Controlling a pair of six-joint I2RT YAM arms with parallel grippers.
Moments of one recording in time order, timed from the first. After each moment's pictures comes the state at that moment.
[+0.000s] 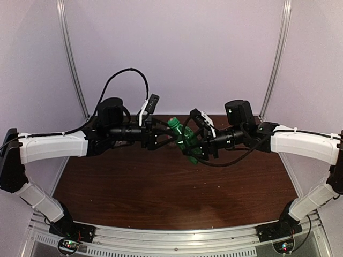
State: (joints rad) left arm -0.79 1.49 1.03 0.36 0.72 -0.32; right arm 0.75 1.42 1.08 -0.10 -0.71 -0.08
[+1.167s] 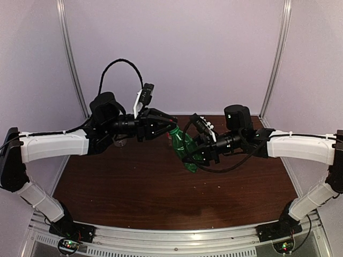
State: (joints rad) left arm -0.79 1.50 1.04 0.63 0.88 -0.38; right arm 0.76 1.44 0.99 0.08 -0.93 0.05
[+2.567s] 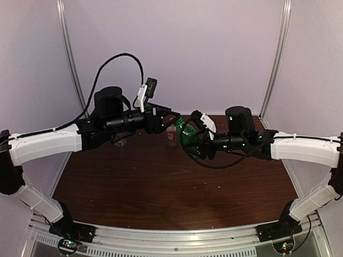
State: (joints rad) left arm -0.86 1.45 1.15 0.23 0.32 -0.33; right arm 0.79 1.40 0.98 0.05 -0.37 -0.06
